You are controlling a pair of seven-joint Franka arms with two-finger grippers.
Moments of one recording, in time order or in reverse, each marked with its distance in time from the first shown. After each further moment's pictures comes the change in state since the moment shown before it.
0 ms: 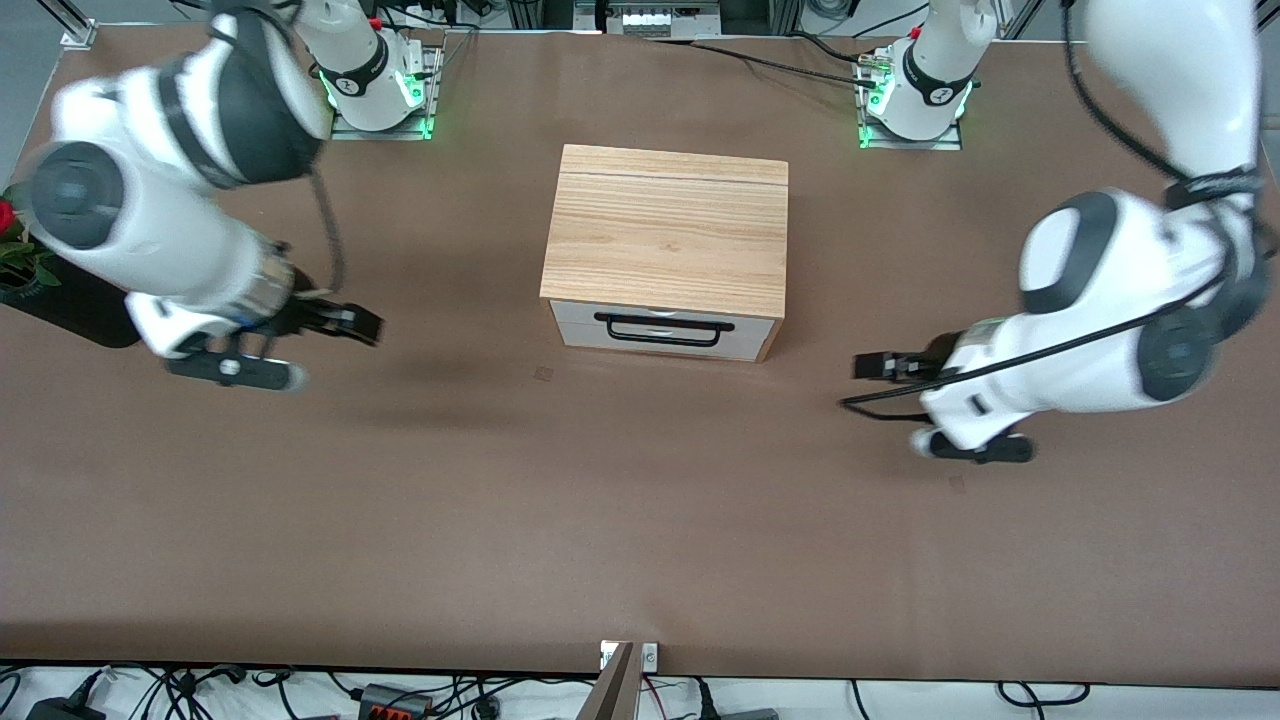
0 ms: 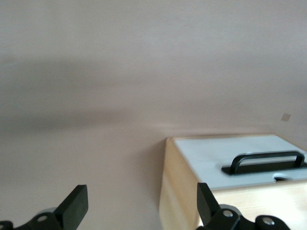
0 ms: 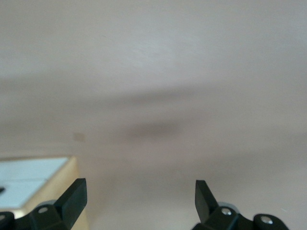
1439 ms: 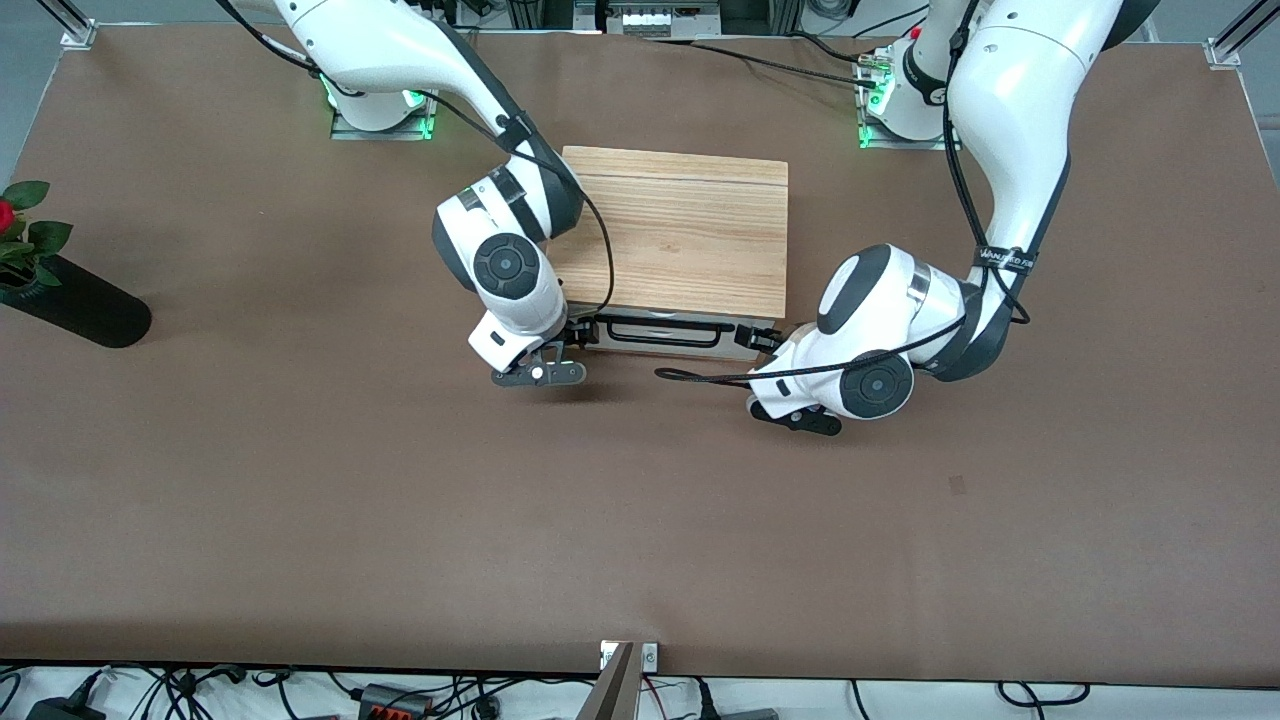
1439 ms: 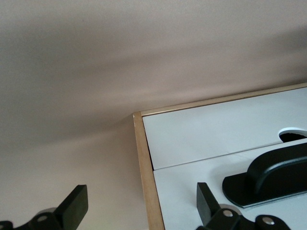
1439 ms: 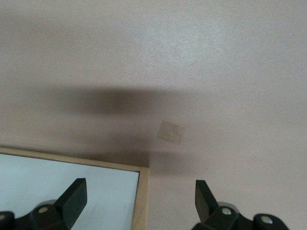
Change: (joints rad) left arm -0.223 0.177 -0.015 -0.140 0.033 0.122 0.001; right arm 0.369 0.321 0.030 -0.195 0.000 0.550 0.176
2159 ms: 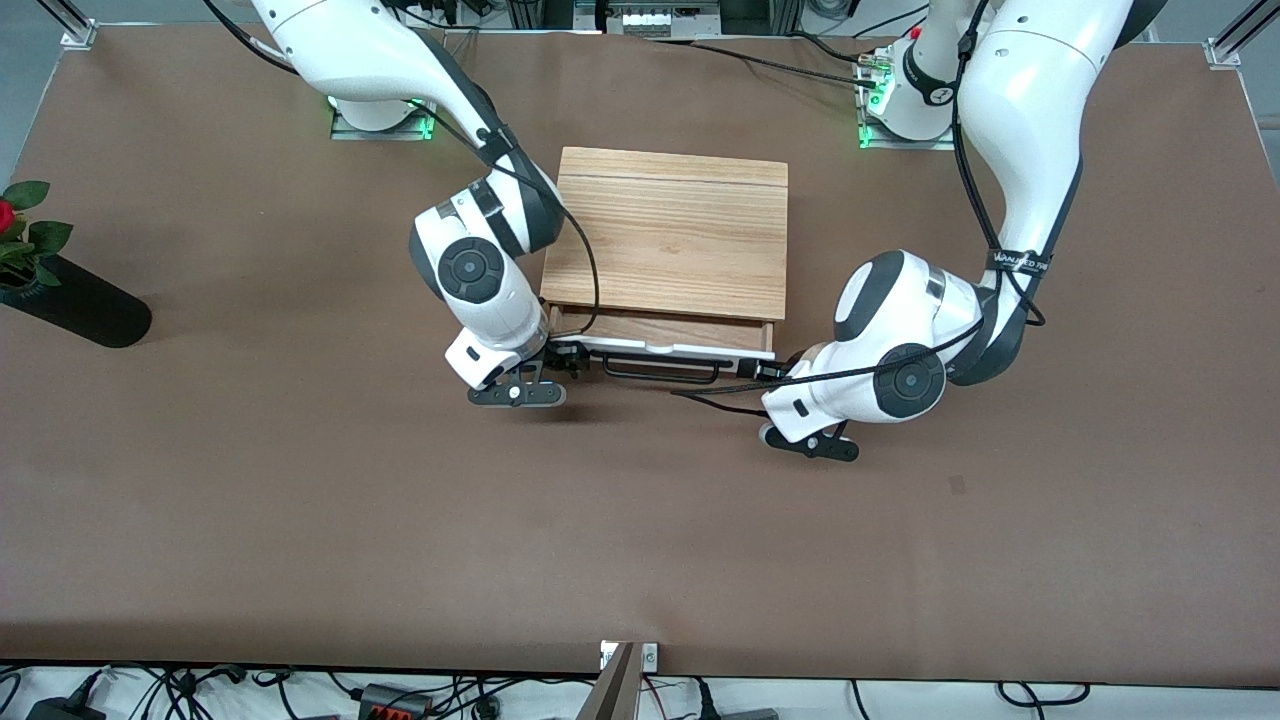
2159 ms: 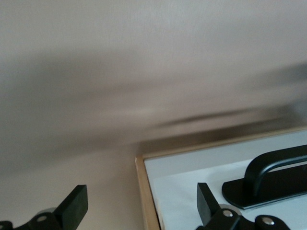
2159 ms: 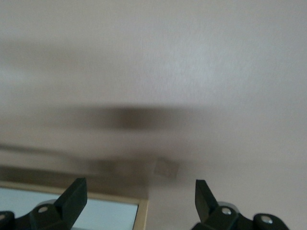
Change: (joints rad) left arm 0.022 -0.001 0.005 0.000 0.000 0.142 0.002; right arm -0.042 0.000 0.001 -0.003 0.000 0.102 -0.001
